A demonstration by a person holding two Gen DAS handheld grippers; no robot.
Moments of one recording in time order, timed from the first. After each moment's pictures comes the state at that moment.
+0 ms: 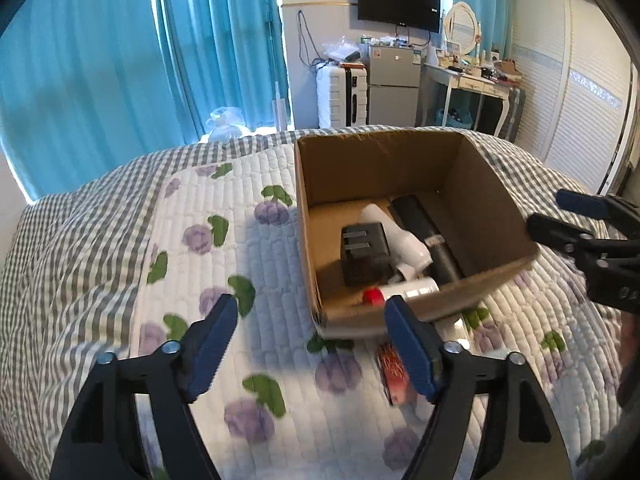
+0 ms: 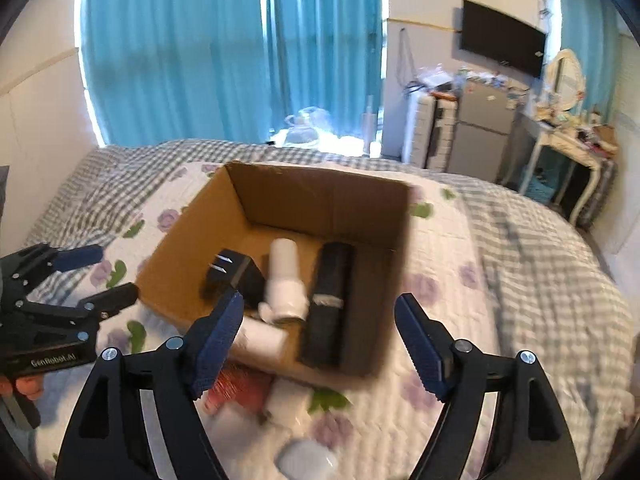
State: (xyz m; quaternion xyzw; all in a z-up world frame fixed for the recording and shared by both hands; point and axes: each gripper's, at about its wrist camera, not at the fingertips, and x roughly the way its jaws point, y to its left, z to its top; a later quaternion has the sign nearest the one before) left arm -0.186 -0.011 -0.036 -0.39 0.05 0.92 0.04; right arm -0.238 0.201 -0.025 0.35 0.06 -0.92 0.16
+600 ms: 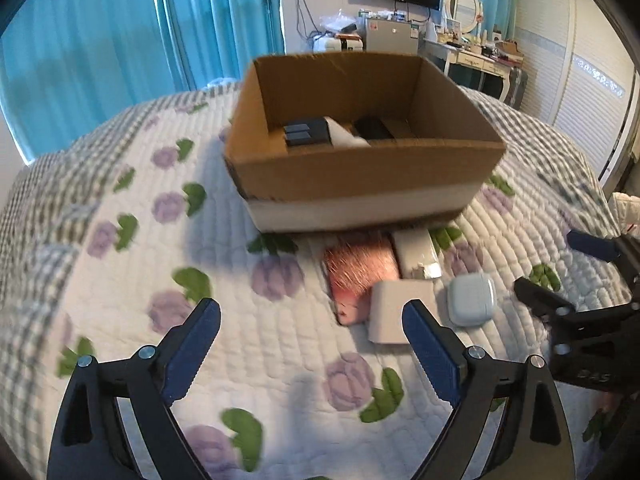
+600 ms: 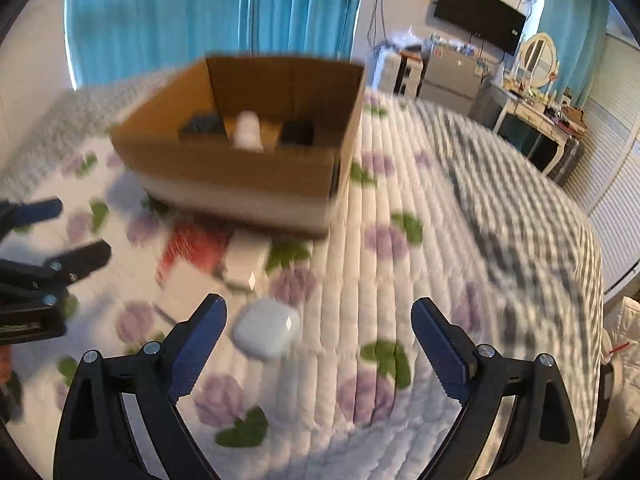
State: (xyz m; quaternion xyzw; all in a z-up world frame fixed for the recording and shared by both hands) left arm -0.132 0.039 -0.103 -0.43 0.04 0.90 0.03; right arm -0.160 0.230 -0.108 0.43 0.11 -0.89 0.09
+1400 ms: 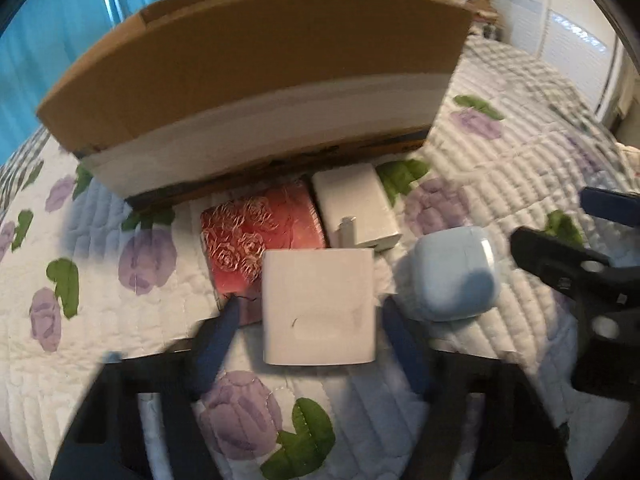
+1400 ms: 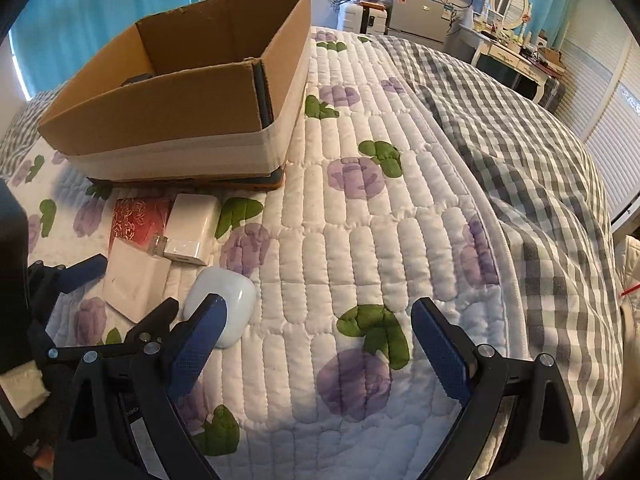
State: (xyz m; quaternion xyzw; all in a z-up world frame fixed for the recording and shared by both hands) left arm -0.155 0.100 -0.170 -0.47 0.08 0.88 0.08; right arm -0.182 0.259 -0.143 0.49 0.06 -0.87 0.03
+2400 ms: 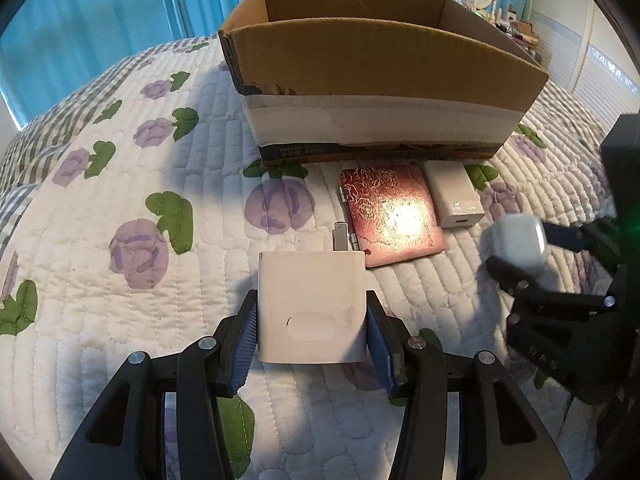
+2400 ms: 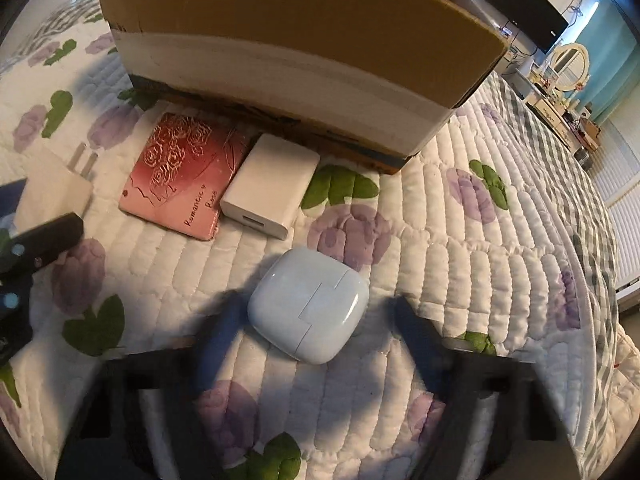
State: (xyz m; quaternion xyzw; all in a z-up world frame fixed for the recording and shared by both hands) left arm -0.135 0.024 -0.157 -0.48 0.04 0.87 0.02; right arm -0.188 0.182 -0.185 0.49 0.20 -0.84 0.09
